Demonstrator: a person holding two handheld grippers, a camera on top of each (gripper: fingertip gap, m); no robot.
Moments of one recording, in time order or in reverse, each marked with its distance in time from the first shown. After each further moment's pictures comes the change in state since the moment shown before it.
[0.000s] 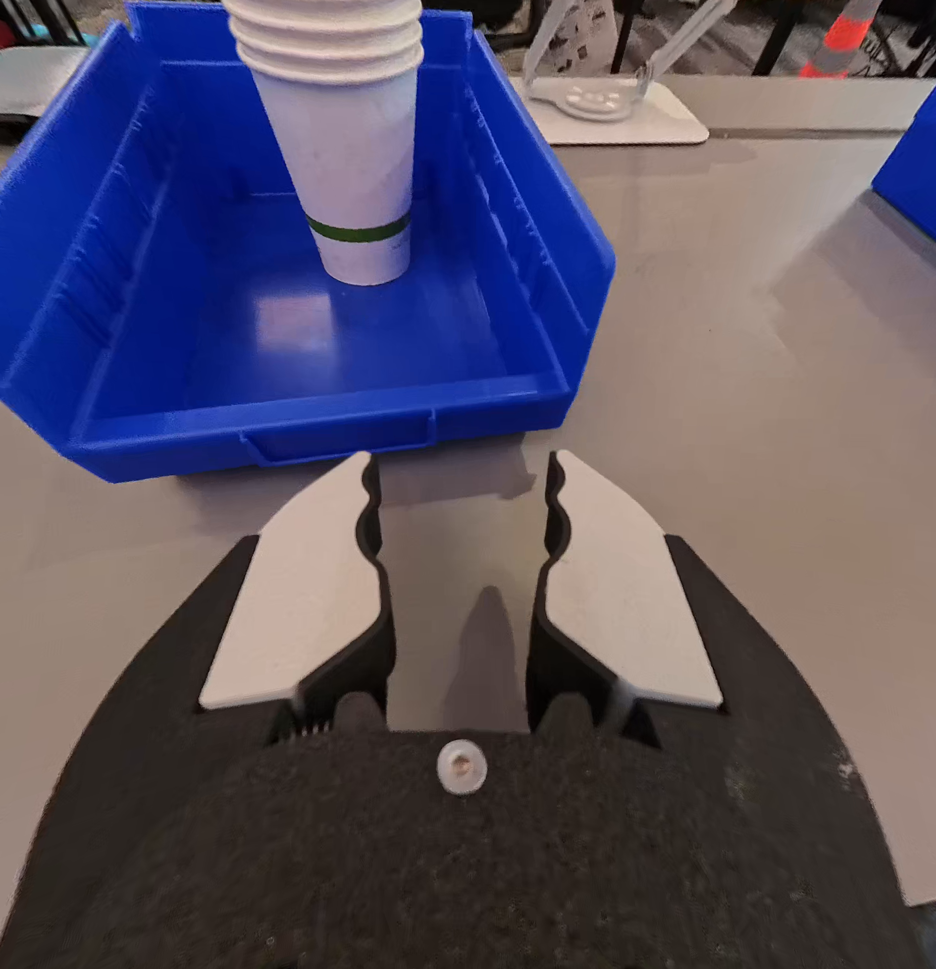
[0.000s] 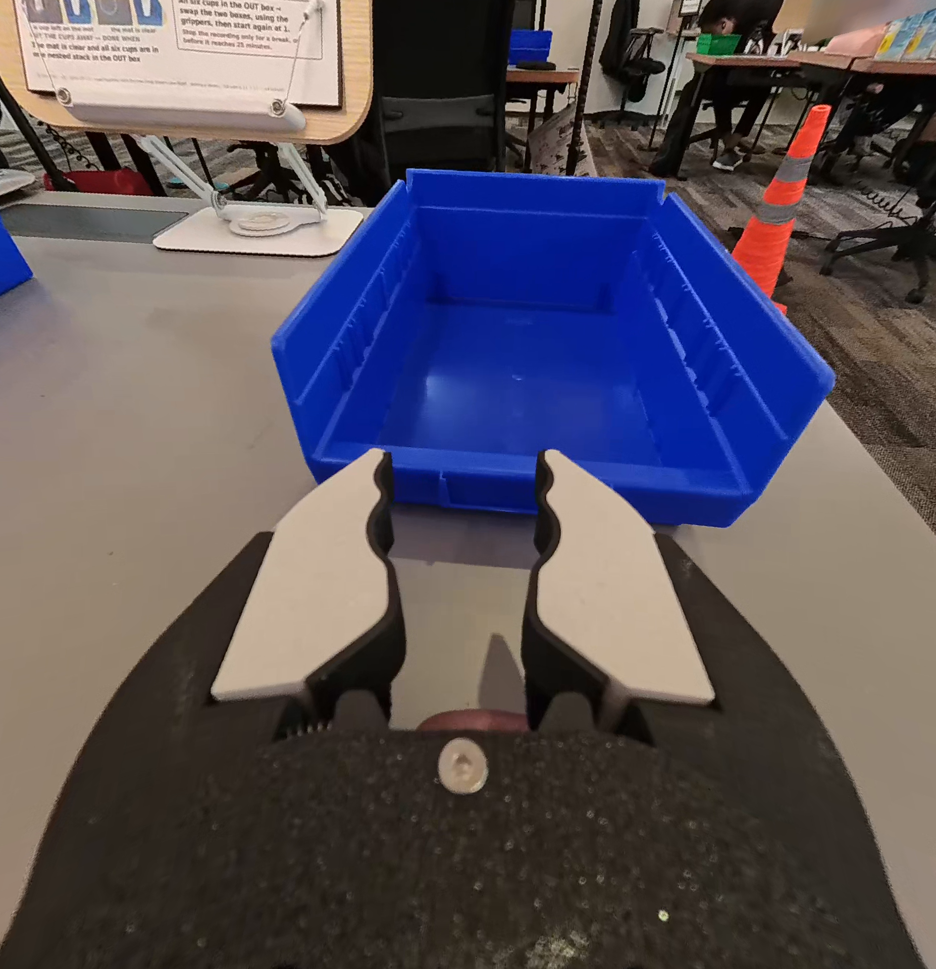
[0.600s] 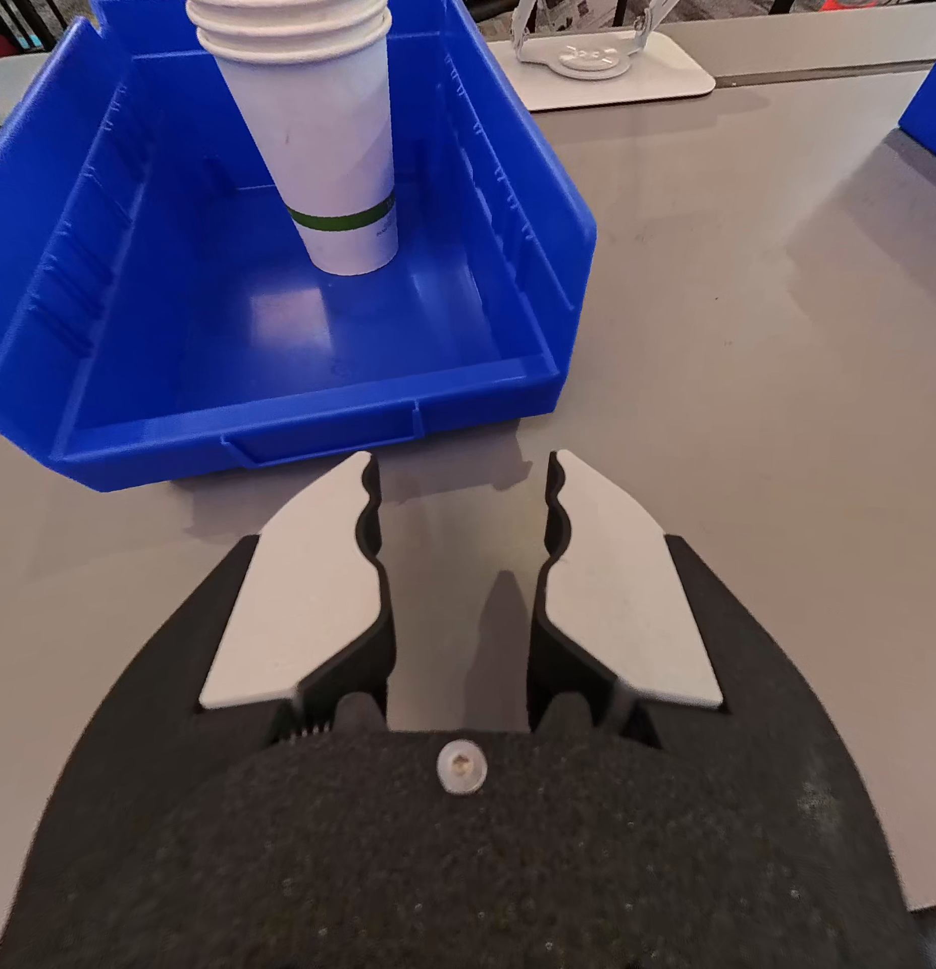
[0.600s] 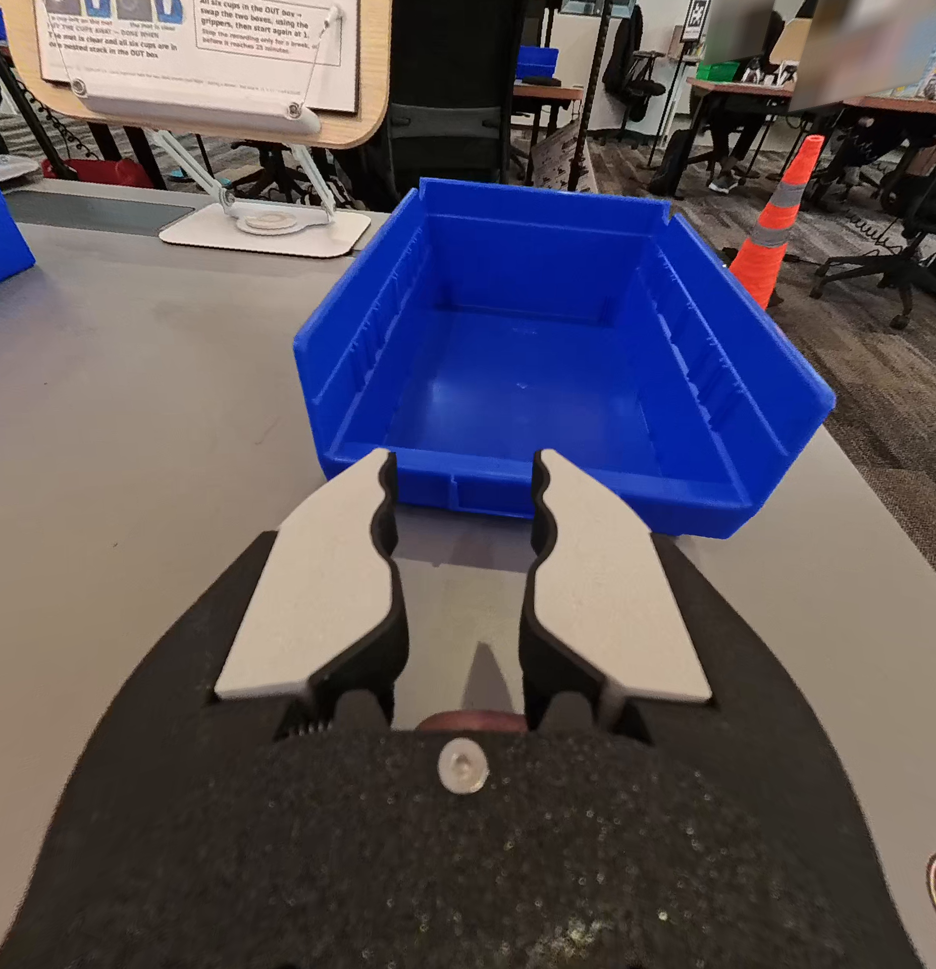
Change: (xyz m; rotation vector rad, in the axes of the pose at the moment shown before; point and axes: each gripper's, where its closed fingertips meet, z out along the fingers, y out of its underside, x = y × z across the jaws) left arm 0.005 0.006 0.003 -0.032 -0.013 0.061; right arm -0.007 -0.003 -0.002 0.013 0.001 -0.043
